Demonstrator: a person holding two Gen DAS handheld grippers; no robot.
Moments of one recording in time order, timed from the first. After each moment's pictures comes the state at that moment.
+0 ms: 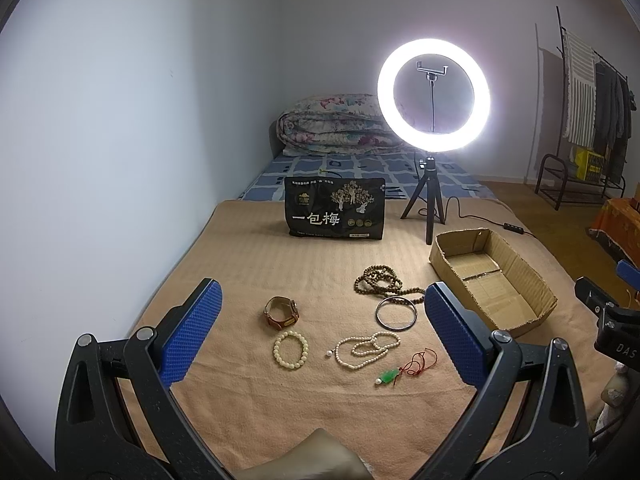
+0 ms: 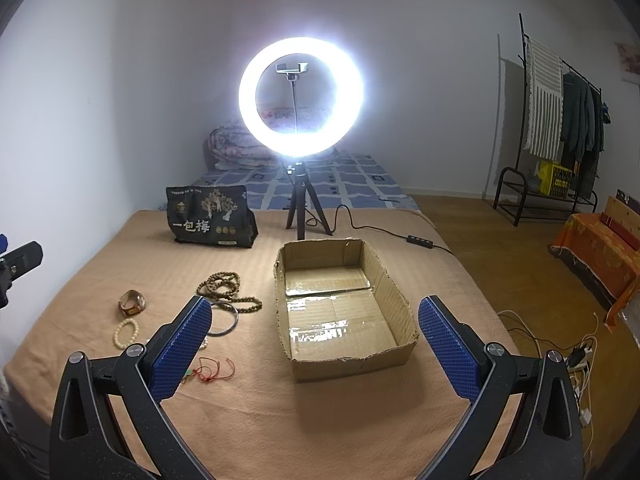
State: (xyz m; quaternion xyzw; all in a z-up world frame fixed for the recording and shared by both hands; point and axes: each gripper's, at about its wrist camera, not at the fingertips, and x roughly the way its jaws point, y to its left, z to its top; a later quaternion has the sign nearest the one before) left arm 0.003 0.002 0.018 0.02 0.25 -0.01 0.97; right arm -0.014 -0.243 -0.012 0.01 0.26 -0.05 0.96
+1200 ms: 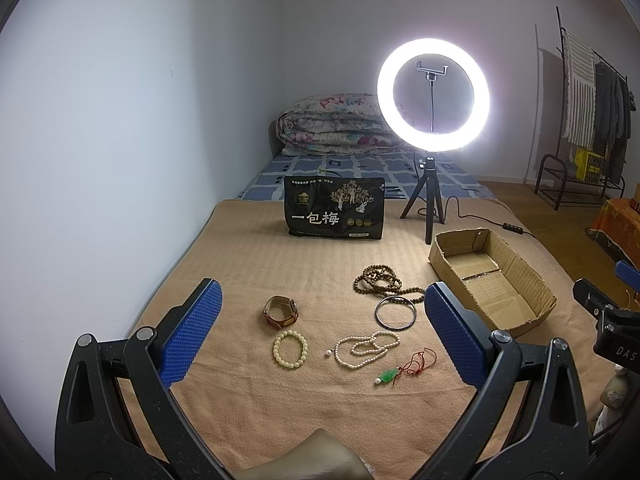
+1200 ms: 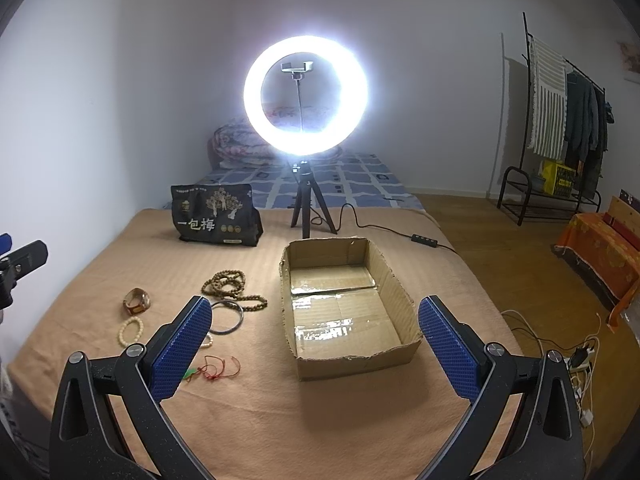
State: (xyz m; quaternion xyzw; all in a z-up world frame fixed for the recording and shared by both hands) left arm -0.004 0.000 0.014 0.02 0.25 0.00 0.97; right arm -0.014 -0.242 -0.011 0.01 0.26 -0.04 0.96
